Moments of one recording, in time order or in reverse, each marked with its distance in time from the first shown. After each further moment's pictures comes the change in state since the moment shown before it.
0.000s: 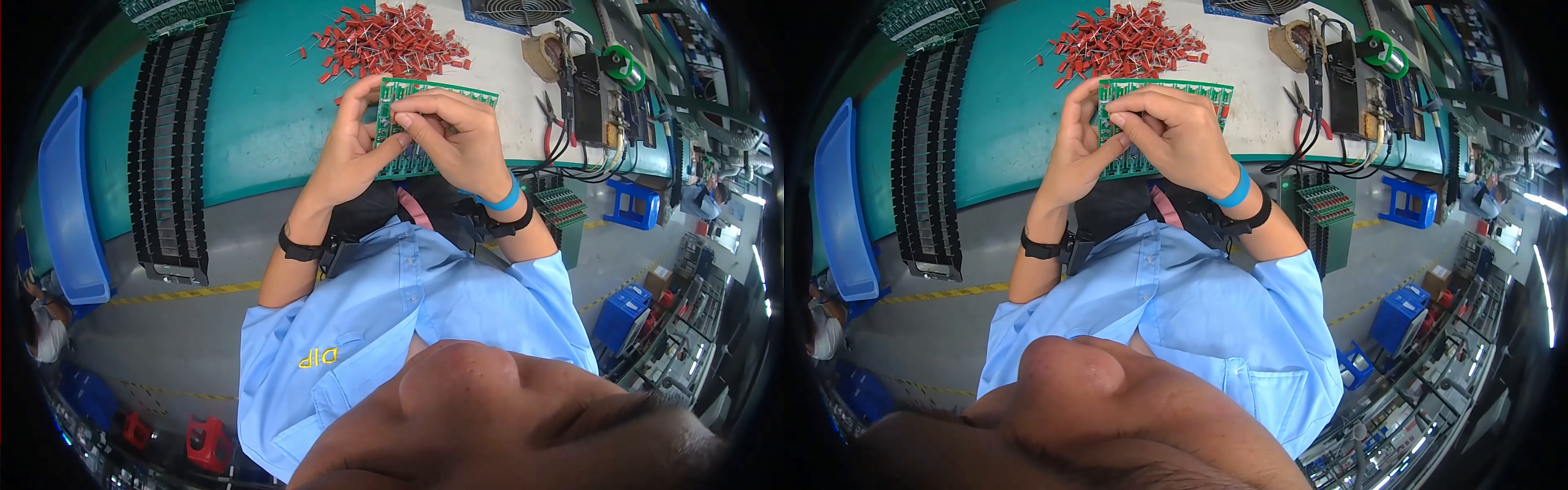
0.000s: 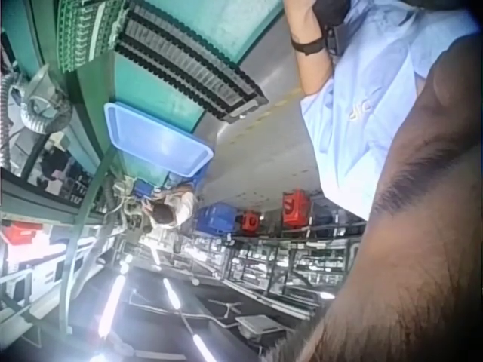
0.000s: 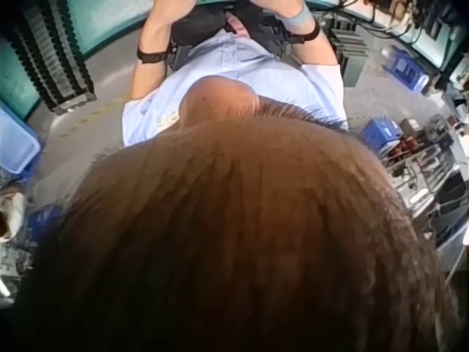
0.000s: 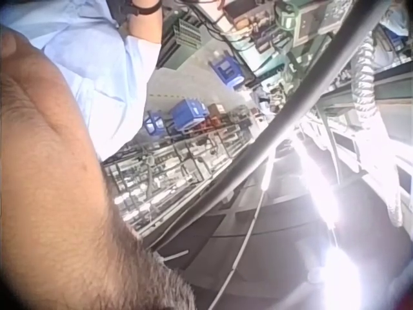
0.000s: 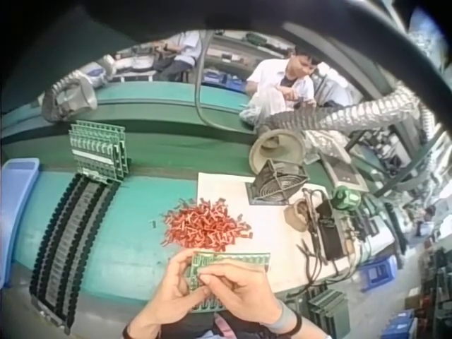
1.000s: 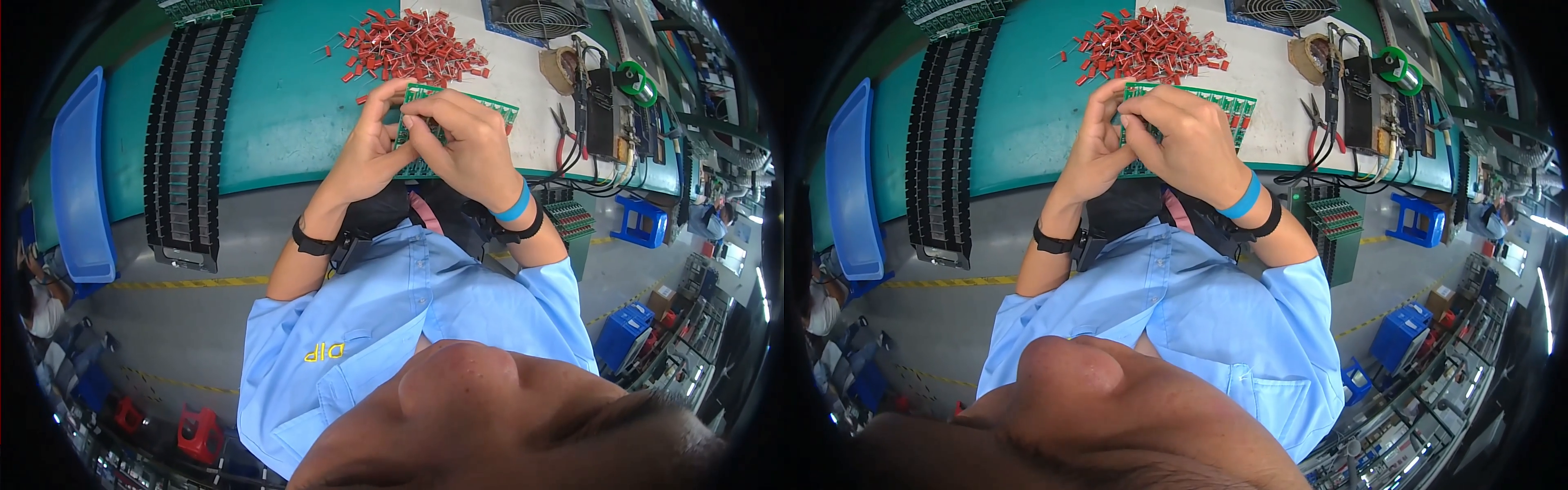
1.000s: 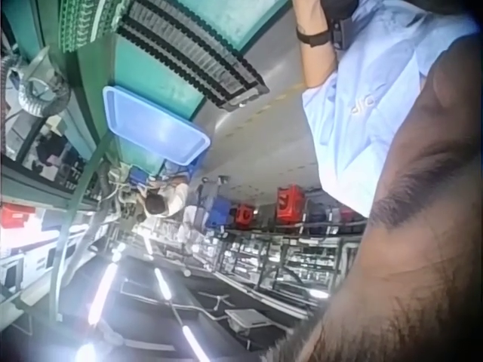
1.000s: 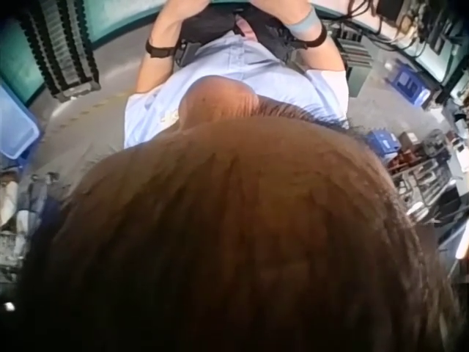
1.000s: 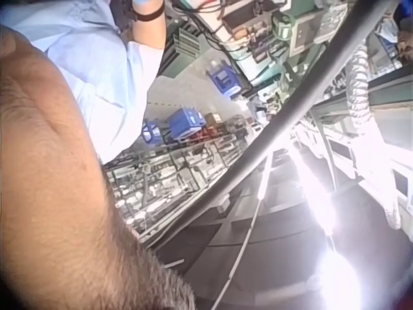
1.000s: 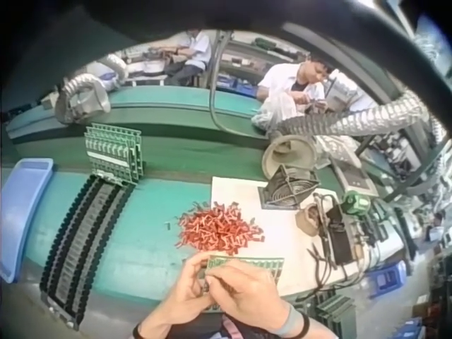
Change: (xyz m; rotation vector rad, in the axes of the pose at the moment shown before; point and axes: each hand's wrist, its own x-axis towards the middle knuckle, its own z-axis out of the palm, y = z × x) left_hand -0.005 -0.001 -0.004 -0.021 -0.010 -0.041; right_hand 0.011 -0.011 0.010 -0.295 0.089 -0.248
